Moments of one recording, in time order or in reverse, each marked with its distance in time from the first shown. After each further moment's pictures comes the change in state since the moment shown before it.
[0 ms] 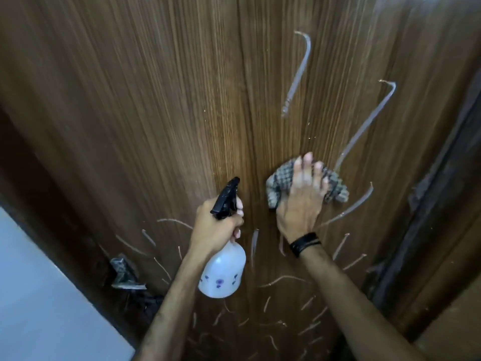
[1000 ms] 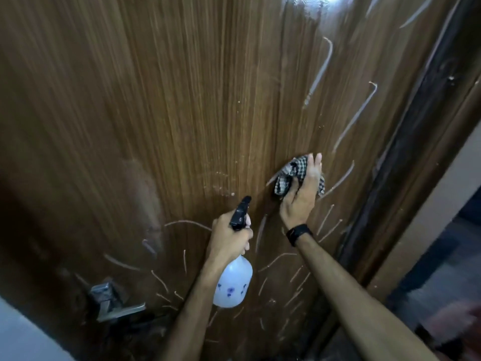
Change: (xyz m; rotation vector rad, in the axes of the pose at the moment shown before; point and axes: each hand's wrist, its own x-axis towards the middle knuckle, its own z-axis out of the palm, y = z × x) left_hand 0.012 -0.074 -0.059 0.004 -0.326 -0.082; right_hand -0.019 -0.065 -0.001 0.139 0.170 0.283
